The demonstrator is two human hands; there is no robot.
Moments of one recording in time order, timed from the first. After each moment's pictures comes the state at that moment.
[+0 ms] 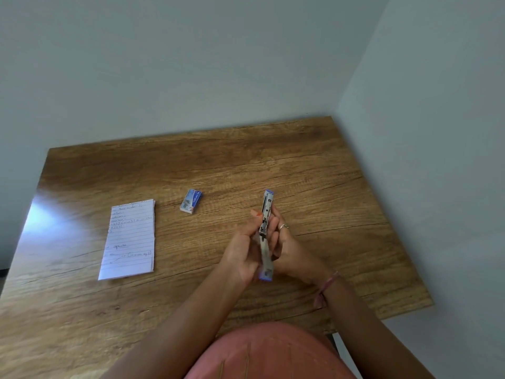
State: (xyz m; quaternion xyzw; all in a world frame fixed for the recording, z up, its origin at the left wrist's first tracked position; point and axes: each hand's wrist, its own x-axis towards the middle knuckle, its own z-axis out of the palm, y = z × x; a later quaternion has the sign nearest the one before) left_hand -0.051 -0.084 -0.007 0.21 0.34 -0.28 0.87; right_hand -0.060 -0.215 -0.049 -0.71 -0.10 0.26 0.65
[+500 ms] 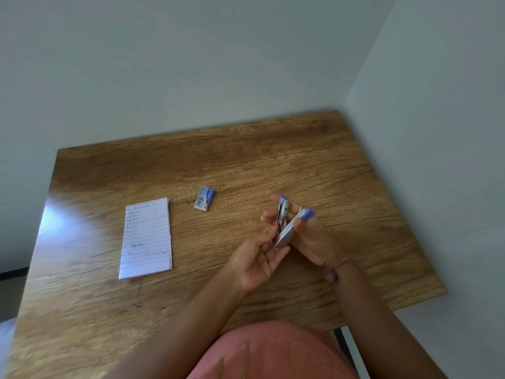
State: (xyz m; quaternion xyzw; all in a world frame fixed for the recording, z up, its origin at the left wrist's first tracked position) left_hand -0.065 -0.052 -0.010 0.26 0.30 -0.37 0.84; right_hand -0.040 -0.203 -0.032 -0.54 0.01 0.24 0.81
